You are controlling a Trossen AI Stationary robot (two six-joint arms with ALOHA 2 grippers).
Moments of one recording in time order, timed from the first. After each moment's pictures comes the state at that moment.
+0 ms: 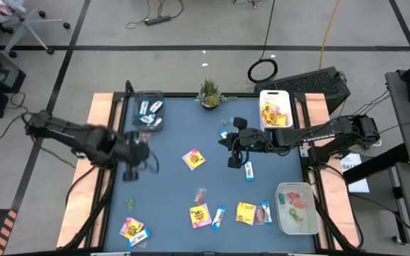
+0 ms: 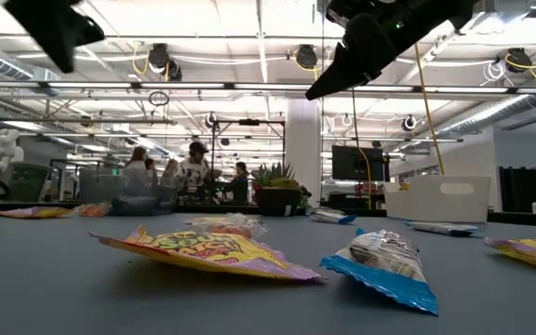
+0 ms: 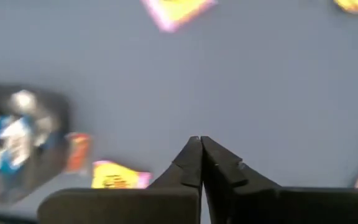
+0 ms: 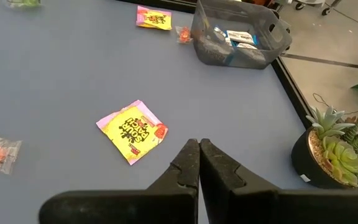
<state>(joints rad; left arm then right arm) -0.27 1.05 1.07 -1.25 -0.15 -0.34 0.03 1.39 0.91 -0.09 0.29 -0.09</state>
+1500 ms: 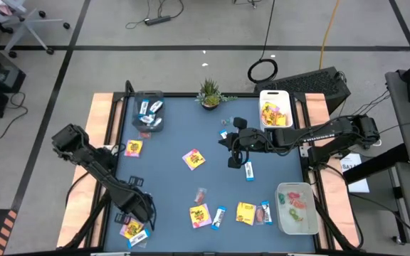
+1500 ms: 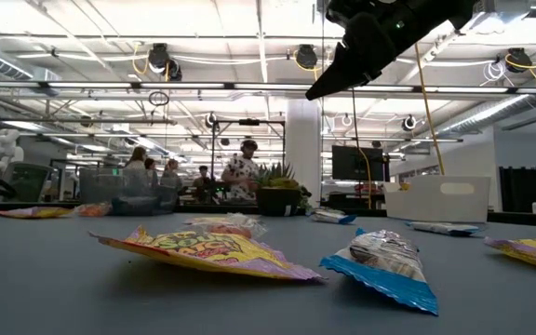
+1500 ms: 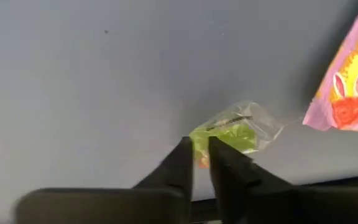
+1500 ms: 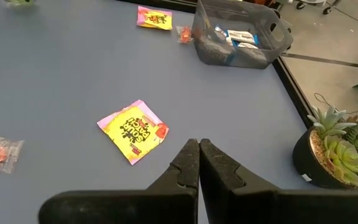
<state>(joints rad) -0.76 1.63 0.92 -1.04 0.21 -0.53 0.03 1.39 0.91 -0.09 0.28 -0.09</state>
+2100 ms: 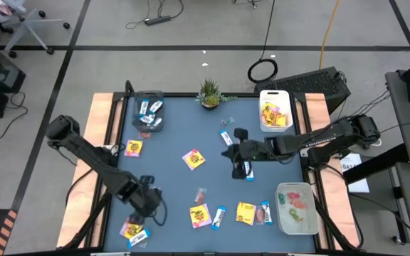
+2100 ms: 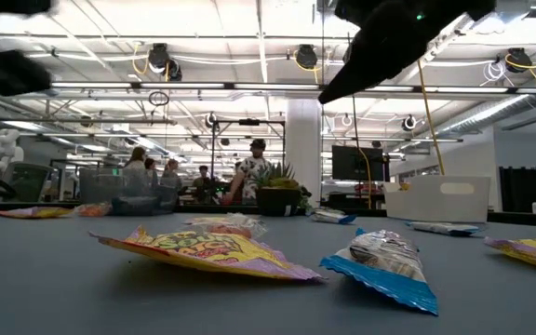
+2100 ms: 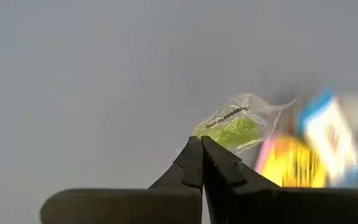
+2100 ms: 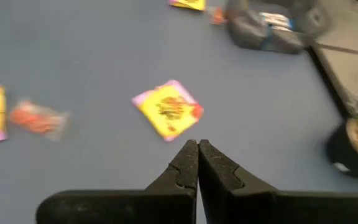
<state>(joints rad) -0.68 1.46 0.94 -0.80 0.04 -0.57 0.13 1.39 0.90 -0.17 0.28 -0.02</state>
